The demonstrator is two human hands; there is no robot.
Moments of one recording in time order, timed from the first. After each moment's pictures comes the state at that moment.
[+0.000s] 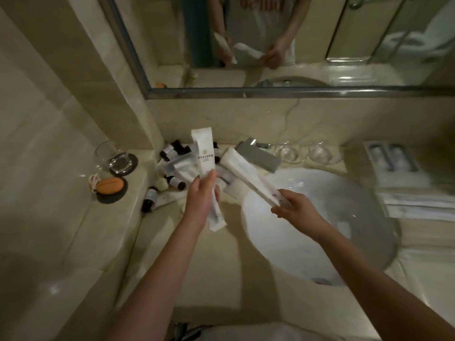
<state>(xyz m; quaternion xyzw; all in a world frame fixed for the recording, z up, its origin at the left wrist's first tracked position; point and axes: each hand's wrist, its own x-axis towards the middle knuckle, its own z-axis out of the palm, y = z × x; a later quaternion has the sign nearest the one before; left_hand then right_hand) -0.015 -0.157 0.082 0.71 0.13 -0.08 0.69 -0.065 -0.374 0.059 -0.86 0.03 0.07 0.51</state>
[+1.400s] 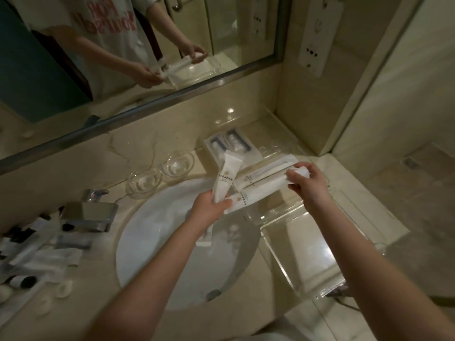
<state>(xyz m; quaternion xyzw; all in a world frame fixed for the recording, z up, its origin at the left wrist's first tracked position) -0.053 -0.507 0.042 0.81 -0.11 -0.33 0.47 -0.175 -0.714 0.035 -0.51 0.42 -0.22 0.72</state>
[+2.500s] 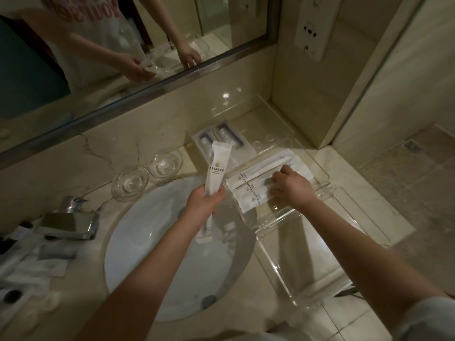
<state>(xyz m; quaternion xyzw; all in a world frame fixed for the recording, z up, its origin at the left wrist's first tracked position) -0.033 -0.537 0.024 0.83 -0.06 -0.33 0.44 -0.150 -0.750 -0.045 -0.96 0.22 0.03 0.19</state>
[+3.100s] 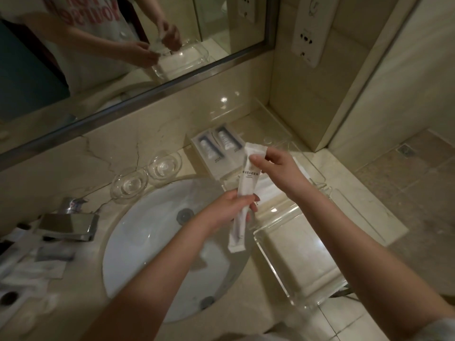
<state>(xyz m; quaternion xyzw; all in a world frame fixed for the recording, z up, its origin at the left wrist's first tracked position) -0.066 -0.564 0.056 0.71 -0.19 -0.53 0.43 -0.128 -0.713 0.060 -0.72 0.21 -0.14 0.65</state>
